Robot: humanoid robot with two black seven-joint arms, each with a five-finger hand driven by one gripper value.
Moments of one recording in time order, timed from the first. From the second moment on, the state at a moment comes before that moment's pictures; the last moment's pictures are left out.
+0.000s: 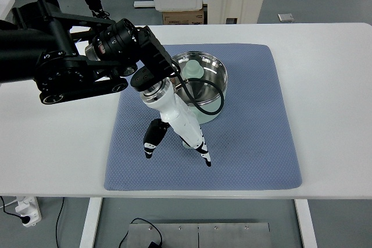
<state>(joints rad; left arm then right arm) -1.67 0.26 0.31 -1.26 1.58 -0.61 -0.61 -0.04 0.00 0.44 0.17 -0.38 -0.10 -0.04</state>
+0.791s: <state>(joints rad) -1.73 0.38 0.46 -1.25 1.58 -0.61 -0.61 -0.04 0.00 0.44 0.17 -0.38 -0.10 -0.04</state>
